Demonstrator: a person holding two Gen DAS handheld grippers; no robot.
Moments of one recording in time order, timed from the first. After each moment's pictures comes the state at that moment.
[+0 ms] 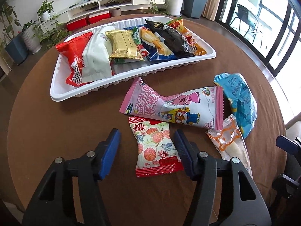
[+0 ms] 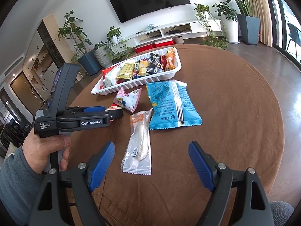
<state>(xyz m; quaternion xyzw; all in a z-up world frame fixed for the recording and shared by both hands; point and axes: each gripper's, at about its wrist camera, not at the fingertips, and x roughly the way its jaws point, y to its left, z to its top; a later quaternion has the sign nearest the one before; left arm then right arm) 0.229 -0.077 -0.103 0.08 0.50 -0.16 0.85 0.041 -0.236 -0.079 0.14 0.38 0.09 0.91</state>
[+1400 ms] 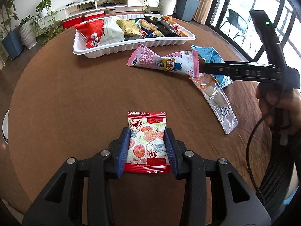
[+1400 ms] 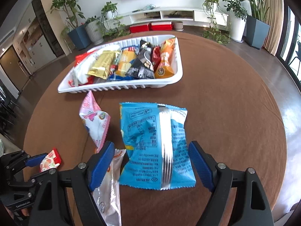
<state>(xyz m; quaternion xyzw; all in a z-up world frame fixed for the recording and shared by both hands) 0.153 -0.033 -0.112 0.05 0.49 -0.20 0.85 0.156 -0.237 -0.093 0.05 0.47 0.07 0.88</state>
